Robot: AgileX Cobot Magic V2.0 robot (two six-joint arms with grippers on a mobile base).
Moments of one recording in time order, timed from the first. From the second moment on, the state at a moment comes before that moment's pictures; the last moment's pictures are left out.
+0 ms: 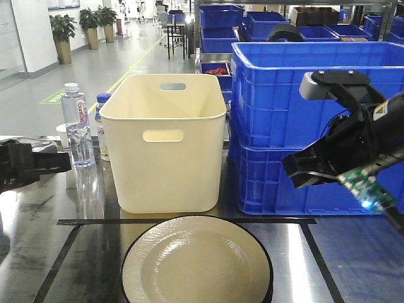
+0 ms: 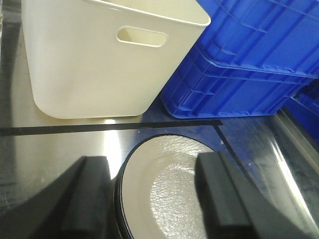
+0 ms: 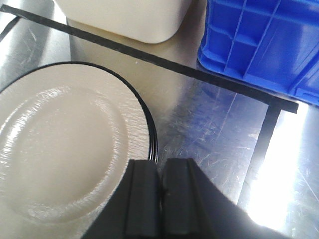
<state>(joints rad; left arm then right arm) -0.06 1.11 -1.16 -0.78 0.70 0.37 0.26 1.50 -1.67 0.20 1.13 -0.16</state>
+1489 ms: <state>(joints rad) -0.10 0.63 -0.52 0.07 0.13 -0.07 0.26 1.49 -1.67 0.20 1.13 -0.16</state>
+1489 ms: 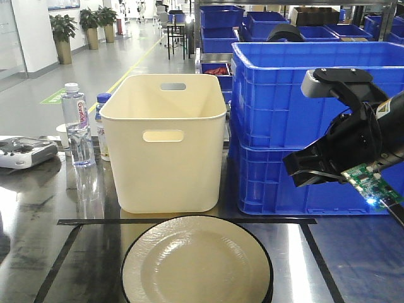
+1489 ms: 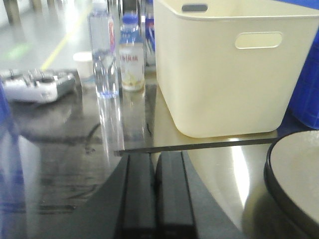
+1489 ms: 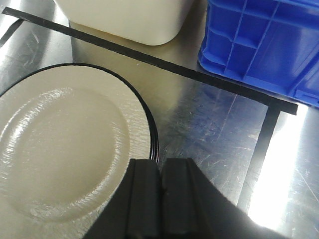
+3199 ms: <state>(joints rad) 0.00 -0.01 0.02 0.10 0.19 -0.24 0.26 1.49 -1.67 0.20 1.13 -0.16</state>
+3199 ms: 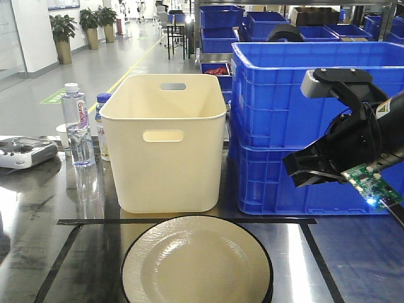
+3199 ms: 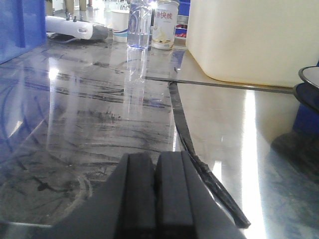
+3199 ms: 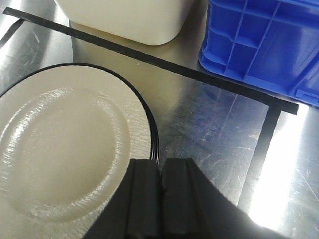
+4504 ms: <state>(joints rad) 0.00 -0.01 0.02 0.10 0.19 -0.24 -0.08 0.45 -0.44 0.07 0.41 -0.16</state>
